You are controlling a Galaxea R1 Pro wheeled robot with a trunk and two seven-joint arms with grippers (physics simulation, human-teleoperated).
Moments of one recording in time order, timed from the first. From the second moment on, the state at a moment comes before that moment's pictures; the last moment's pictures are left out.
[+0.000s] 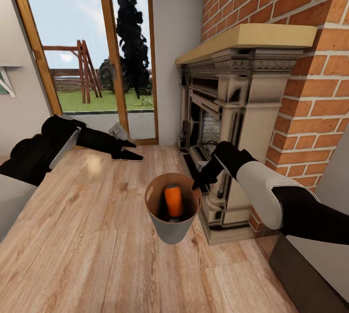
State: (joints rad) left arm -1.22 0.42 -0.51 -1.18 0.21 0.86 -1.19; right arm -1.39 0.11 -0.01 -0.16 0.60 1.04 0.91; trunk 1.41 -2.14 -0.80
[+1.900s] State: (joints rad) left arm -0.48 0.35 -0.11 -0.94 0.35 0.25 -0.25; right arm -0.93 0.04 -0.15 -0.52 0.58 0.89 0.64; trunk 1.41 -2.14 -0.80
